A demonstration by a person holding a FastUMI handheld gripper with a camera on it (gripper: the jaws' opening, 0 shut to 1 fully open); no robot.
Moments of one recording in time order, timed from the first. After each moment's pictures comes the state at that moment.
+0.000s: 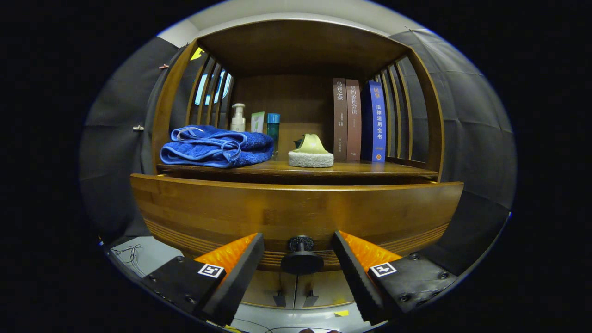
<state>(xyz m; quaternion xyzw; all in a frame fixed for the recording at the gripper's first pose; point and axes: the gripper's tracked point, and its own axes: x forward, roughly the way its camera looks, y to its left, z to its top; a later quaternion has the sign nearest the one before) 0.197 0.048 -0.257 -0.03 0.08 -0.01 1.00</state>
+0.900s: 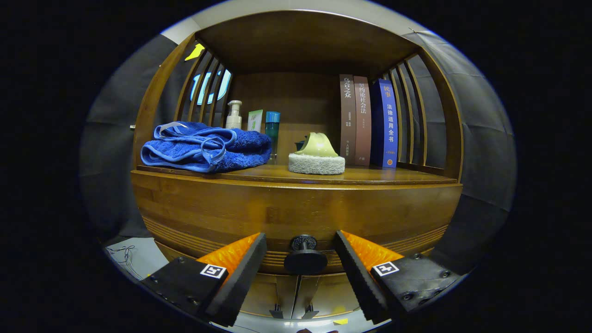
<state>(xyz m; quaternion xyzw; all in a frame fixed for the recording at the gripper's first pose) 0.244 0.050 -0.260 -0.04 0.06 -0.01 1.00</state>
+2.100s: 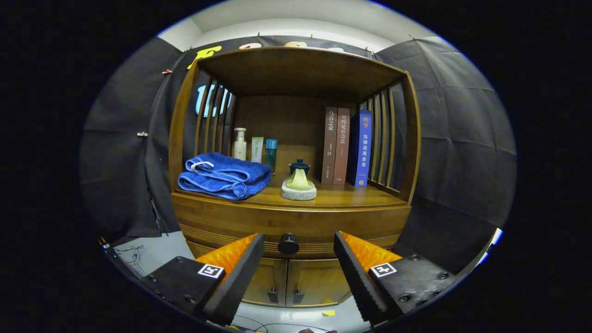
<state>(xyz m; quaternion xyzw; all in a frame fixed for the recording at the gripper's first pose) 0.124 0.033 -0.170 -0.04 0.06 -0.02 1.00</state>
